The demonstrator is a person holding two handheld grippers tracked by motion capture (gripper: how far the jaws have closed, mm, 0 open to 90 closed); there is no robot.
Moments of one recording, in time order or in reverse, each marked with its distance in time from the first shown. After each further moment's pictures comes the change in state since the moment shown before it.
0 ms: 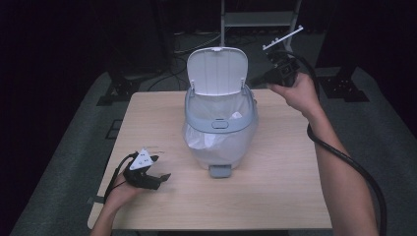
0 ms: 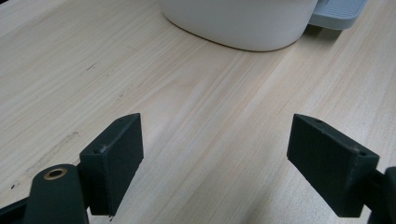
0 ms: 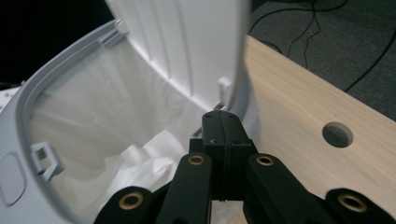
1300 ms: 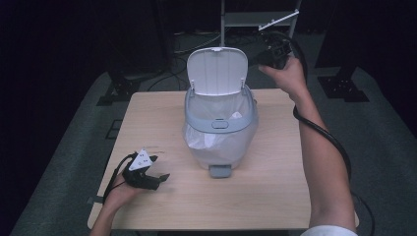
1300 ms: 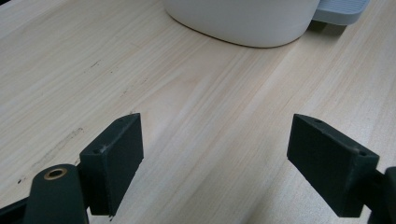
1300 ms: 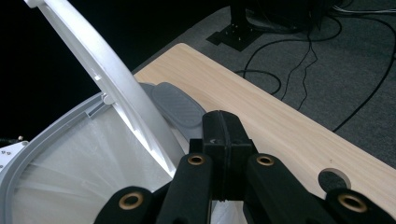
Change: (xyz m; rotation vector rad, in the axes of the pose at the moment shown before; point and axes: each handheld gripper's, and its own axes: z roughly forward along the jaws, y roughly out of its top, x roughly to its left) left arm 0.001 -0.002 -0.001 0.002 0.009 0.004; right arm -0.021 0.041 0.012 -0.110 0.026 0.024
